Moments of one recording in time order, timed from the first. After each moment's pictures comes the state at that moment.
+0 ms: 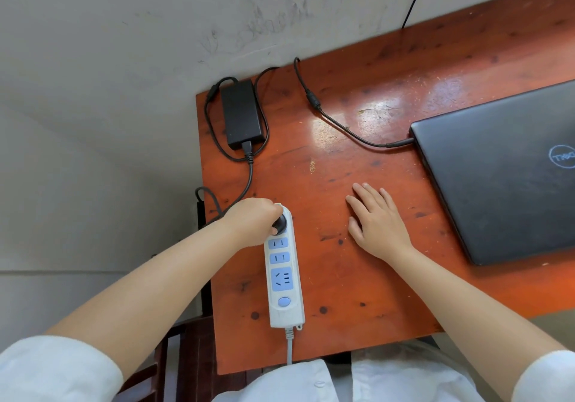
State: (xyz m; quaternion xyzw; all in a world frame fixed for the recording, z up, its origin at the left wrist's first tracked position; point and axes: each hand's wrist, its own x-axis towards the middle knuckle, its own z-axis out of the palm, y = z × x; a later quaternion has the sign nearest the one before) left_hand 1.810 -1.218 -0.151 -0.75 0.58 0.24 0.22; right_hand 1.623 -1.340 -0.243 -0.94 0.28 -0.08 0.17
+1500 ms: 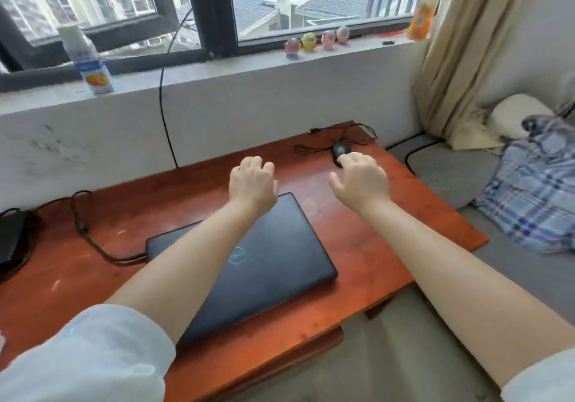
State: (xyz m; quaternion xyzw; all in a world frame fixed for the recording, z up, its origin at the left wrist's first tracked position) left_hand 1.442 -1.618 -0.041 -0.83 0.55 -0.05 -0.07; right_hand 1.276 -1.694 -0.026 -0.86 0.48 -0.18 0.06
